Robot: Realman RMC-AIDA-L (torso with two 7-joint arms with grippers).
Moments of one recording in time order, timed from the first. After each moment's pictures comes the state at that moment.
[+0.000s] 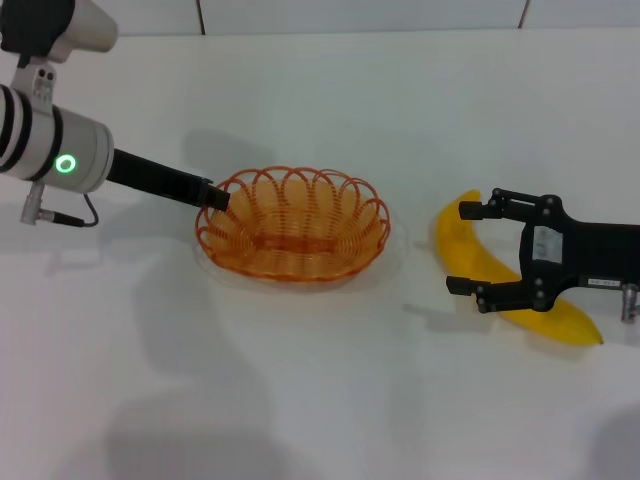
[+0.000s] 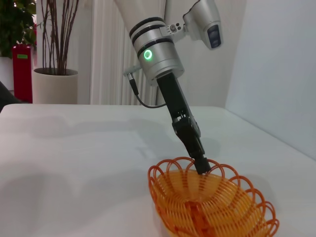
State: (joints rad) left arm -0.91 -2.04 0.82 0.54 2.49 1.19 -2.19; right arm 0.51 1.97 -0.37 -0.38 -2.24 -1.64 0.73
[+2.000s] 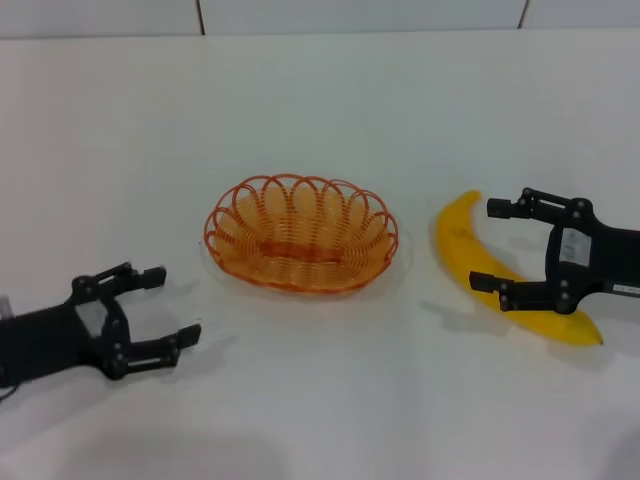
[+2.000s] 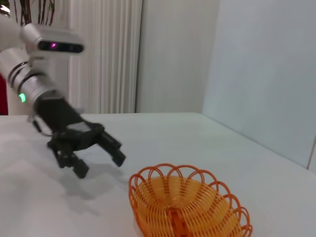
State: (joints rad) left arm -0.36 -2.04 0.83 0.52 1.89 1.44 -0.96; right arm 0.44 1.96 -0.37 -0.38 -2.18 -1.65 0.73
